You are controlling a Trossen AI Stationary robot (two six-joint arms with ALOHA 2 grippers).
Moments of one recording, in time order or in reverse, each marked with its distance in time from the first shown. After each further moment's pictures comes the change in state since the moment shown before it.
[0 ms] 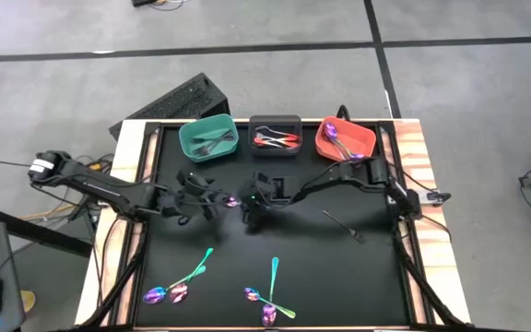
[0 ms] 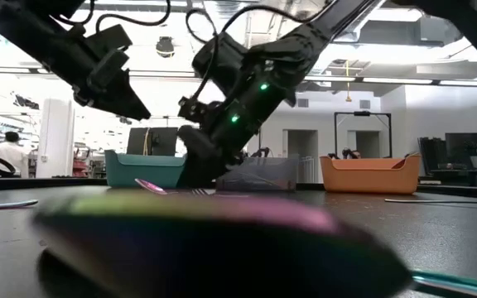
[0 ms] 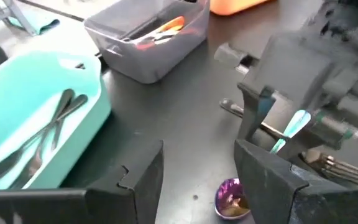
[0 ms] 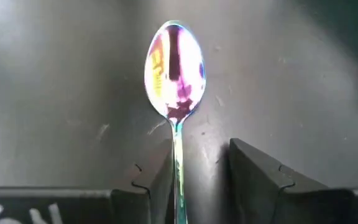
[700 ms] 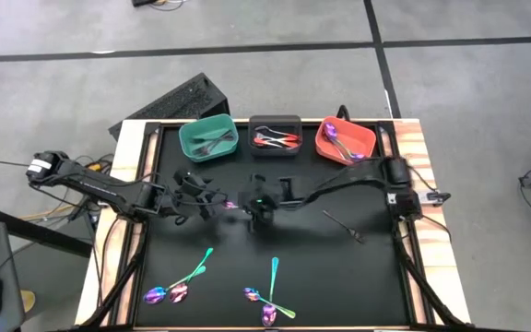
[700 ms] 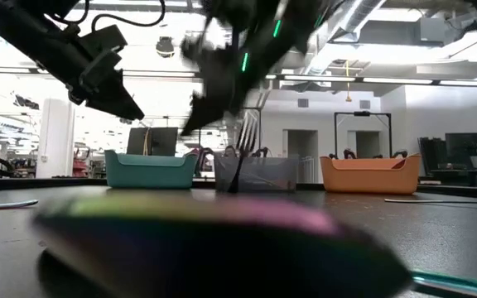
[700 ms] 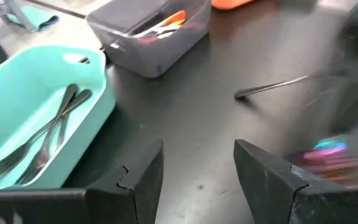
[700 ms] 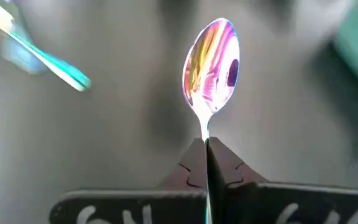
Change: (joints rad) left arm -0.004 -0.040 -0.002 -0.071 0.007 -0.013; right arm 0.061 -0.166 0.025 -0.126 -0.037 -0.110
